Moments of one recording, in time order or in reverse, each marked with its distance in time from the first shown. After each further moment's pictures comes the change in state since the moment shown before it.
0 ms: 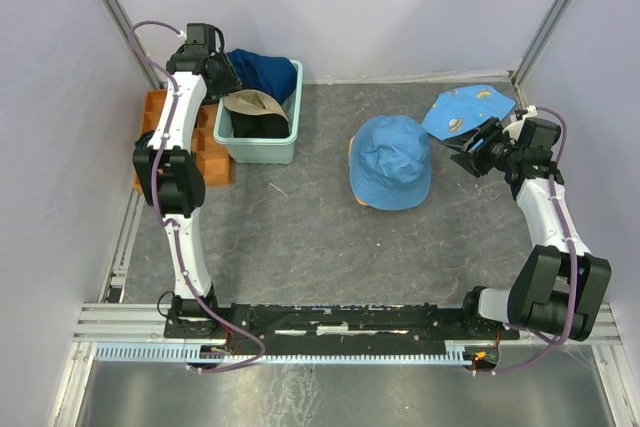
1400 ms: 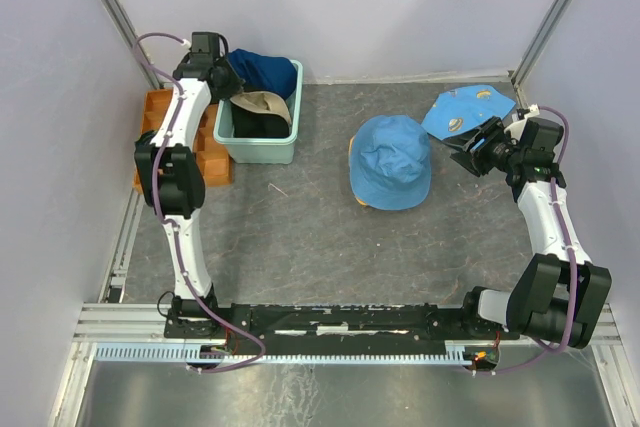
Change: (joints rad) left arm -0.012 -0.022 -0.137 0.178 0.048 -0.083; right arm 0.000 -0.038 0.000 -0.012 -0.012 0.016
